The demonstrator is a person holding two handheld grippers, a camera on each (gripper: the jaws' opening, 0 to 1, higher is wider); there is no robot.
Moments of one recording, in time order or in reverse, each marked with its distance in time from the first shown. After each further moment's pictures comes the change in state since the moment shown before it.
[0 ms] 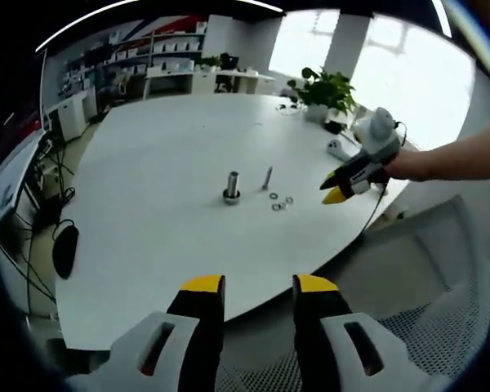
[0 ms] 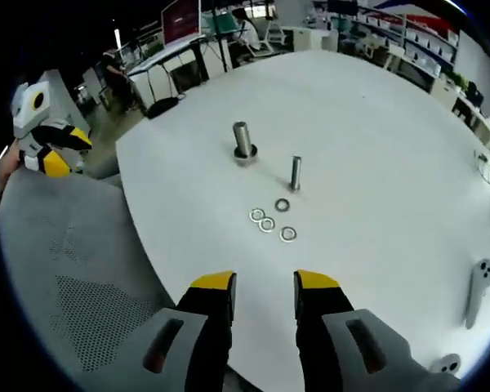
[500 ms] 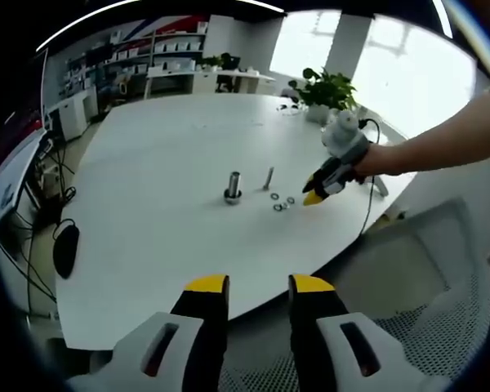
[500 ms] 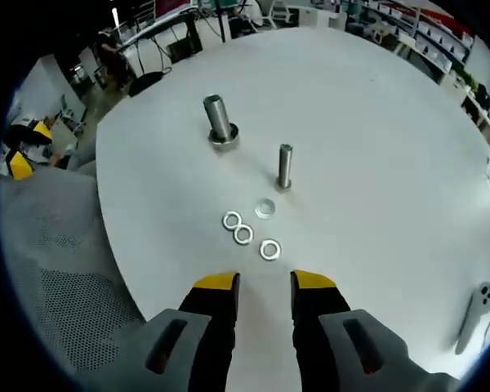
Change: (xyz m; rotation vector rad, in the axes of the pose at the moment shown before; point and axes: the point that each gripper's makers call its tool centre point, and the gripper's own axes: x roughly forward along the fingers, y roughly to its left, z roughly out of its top) left arm 0.001 0.001 -0.001 0.003 0.008 0.005; right arm 0.046 -0.019 0.009 -0.058 0.116 -0.011
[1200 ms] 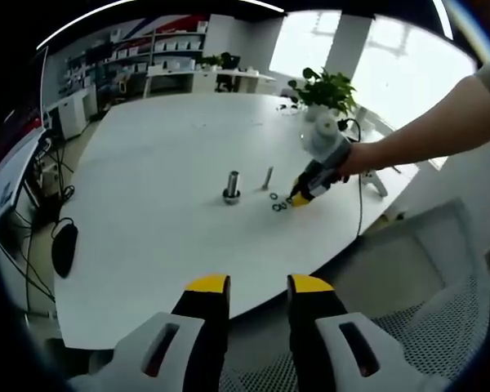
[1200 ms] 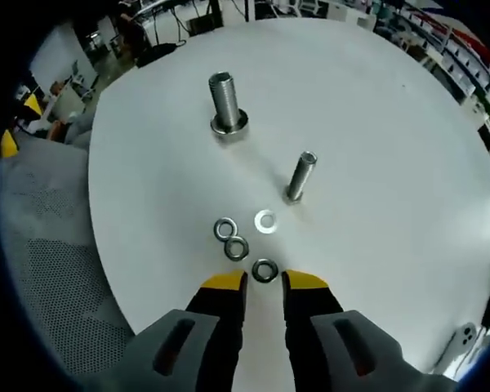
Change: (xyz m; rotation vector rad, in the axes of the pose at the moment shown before) left arm 0.001 0.000 0.000 -0.012 -0.001 -0.007; right arm 0.017 -0.003 0.008 -0.151 0.086 0.008
